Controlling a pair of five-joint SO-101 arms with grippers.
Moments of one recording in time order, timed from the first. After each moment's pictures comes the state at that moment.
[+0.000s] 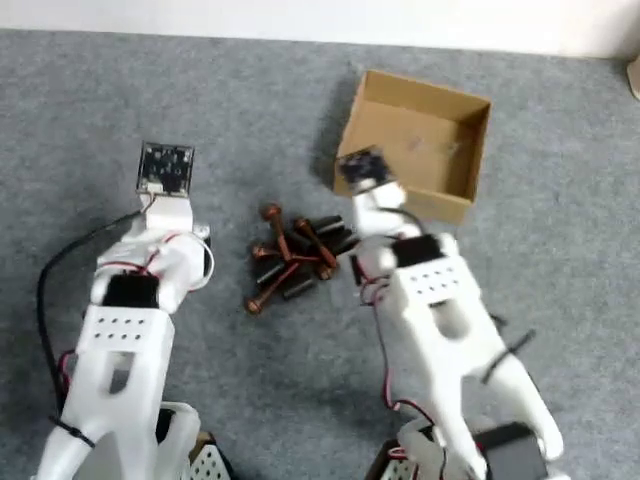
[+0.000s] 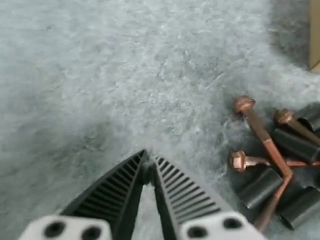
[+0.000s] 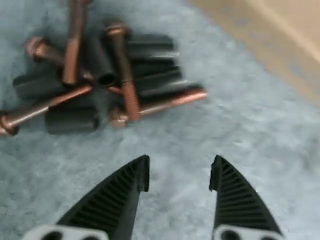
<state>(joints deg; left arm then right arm) -4.7 -43.8 60.0 37.2 0.4 -24.5 -20.7 39.9 53.7 9.9</state>
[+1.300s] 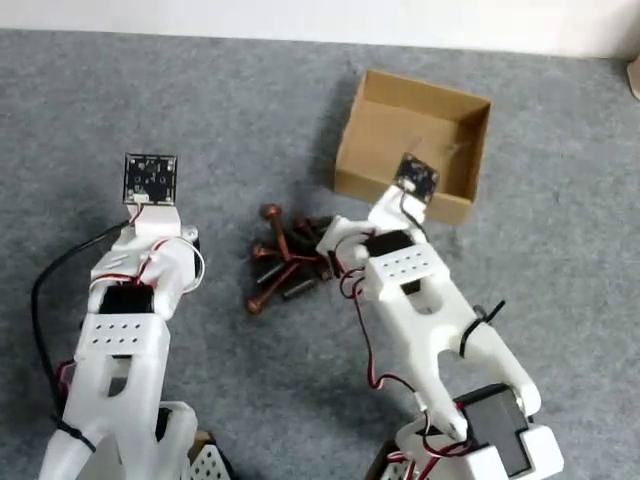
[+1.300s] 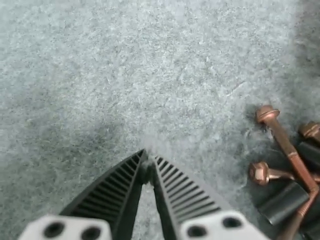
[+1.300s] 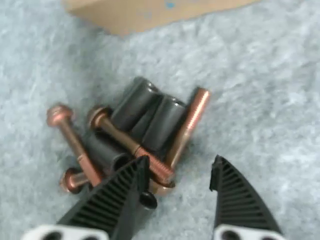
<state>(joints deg) -8.4 -43.8 64.7 29.8 0.8 -26.8 -10.5 38.5 40.3 -46.1</state>
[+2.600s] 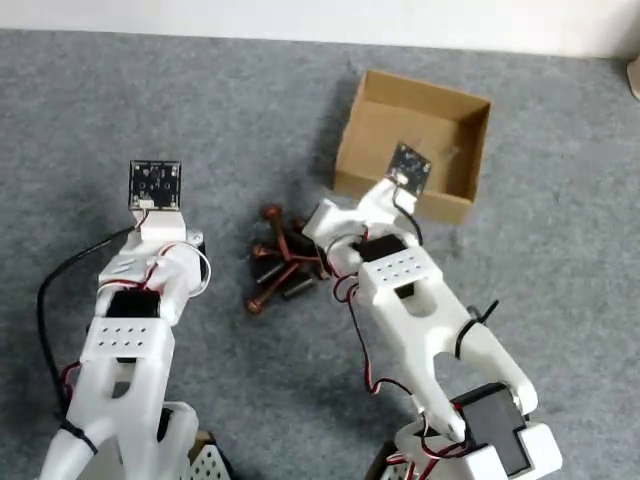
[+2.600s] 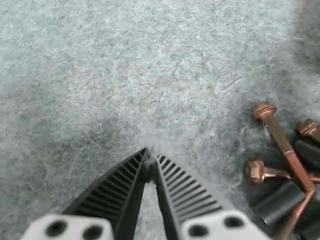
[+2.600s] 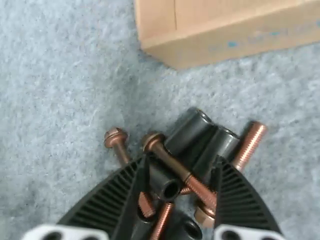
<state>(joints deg) -7.0 -43.8 67.6 26.4 3.5 -29.0 -9.9 39.8 27.0 -47.0</state>
